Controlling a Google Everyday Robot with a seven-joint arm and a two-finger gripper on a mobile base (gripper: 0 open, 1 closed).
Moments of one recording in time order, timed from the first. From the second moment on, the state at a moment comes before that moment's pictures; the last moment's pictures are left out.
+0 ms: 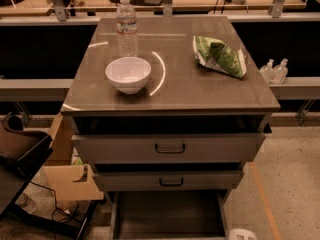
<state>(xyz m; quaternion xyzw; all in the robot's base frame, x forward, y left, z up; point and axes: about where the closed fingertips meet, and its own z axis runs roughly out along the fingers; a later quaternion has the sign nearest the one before) 0.308 -0.251 0.279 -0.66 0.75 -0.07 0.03</state>
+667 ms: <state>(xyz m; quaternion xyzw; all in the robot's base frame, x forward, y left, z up) 0.310 -0.242 0.223 -0.66 0.75 0.00 0.01</state>
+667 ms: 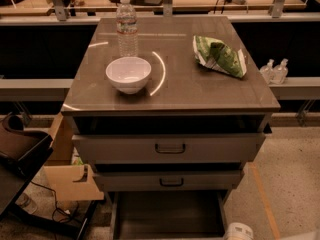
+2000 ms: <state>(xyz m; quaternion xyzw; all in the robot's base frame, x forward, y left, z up) 0.332 -0.197 0.127 -0.70 0.72 0.07 0.02</state>
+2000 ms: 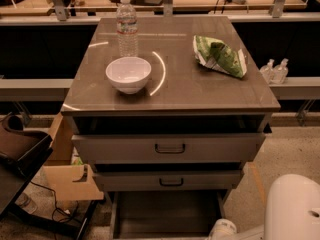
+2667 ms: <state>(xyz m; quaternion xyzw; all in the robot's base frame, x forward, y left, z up) 0.343 -0.151 0.155 -0.72 0.69 0.01 0.08</state>
